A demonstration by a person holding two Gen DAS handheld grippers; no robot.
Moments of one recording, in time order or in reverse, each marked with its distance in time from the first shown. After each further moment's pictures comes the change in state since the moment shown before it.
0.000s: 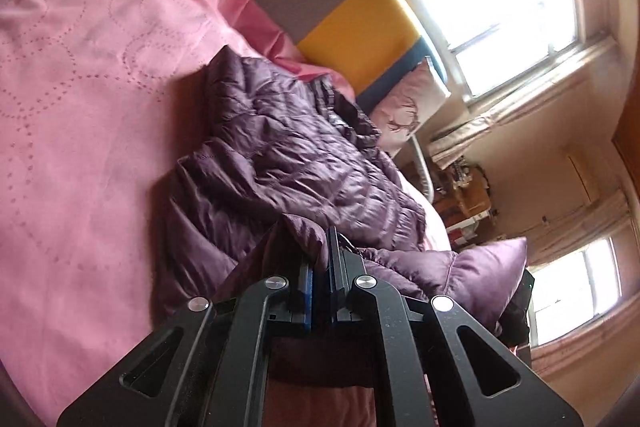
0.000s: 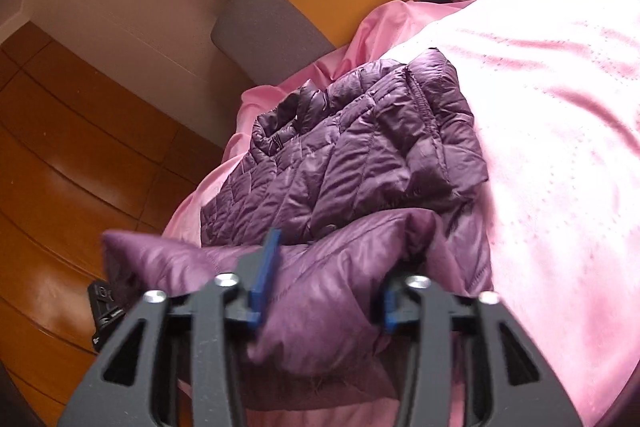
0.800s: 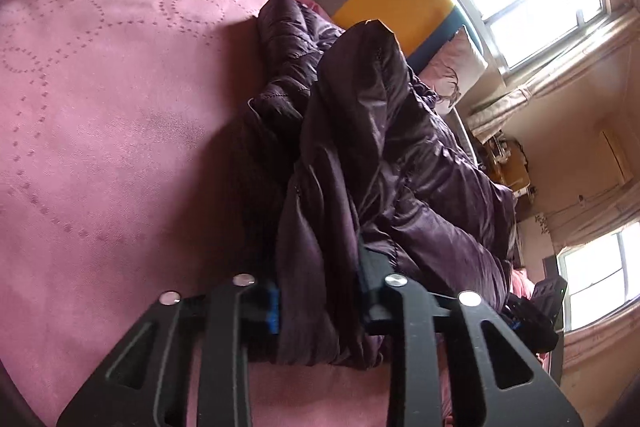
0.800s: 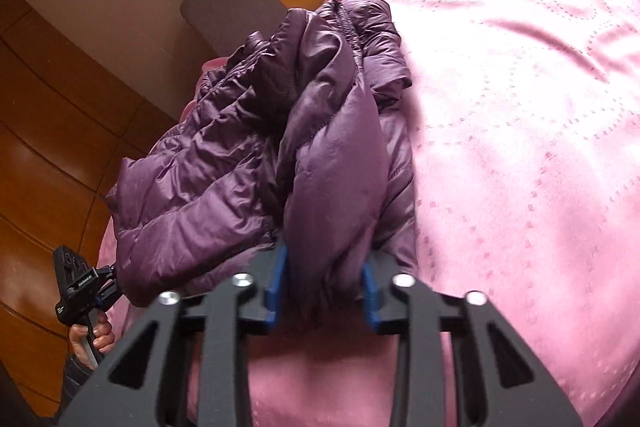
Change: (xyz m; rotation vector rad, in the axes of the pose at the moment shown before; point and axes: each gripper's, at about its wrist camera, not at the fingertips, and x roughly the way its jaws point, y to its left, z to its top) left arm 0.014 0.038 -0.040 0.084 0.059 0.119; right arm -0.013 -0.039 -0.069 -0.060 0.045 -0.156
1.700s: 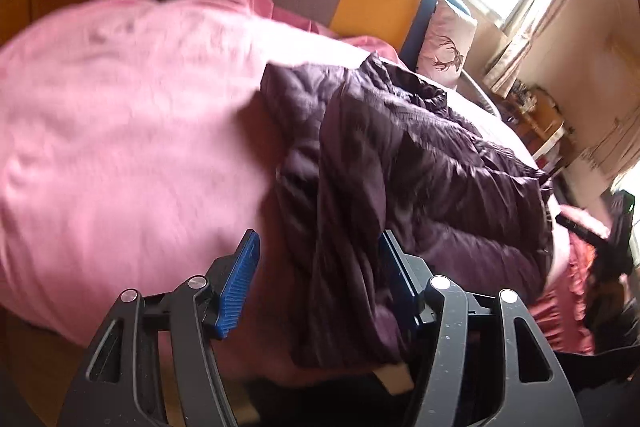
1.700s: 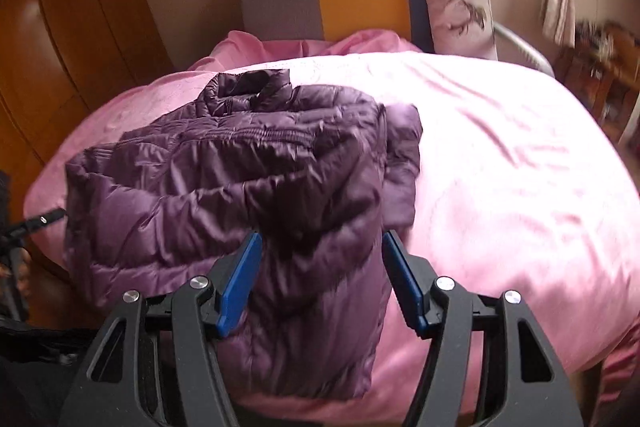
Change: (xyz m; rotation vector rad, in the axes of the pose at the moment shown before) left arm -0.114 -0.026 -0.090 0.281 -0.074 0.236; right arm -0.096 0.067 -0.053 -0.443 -0.071 -0.258
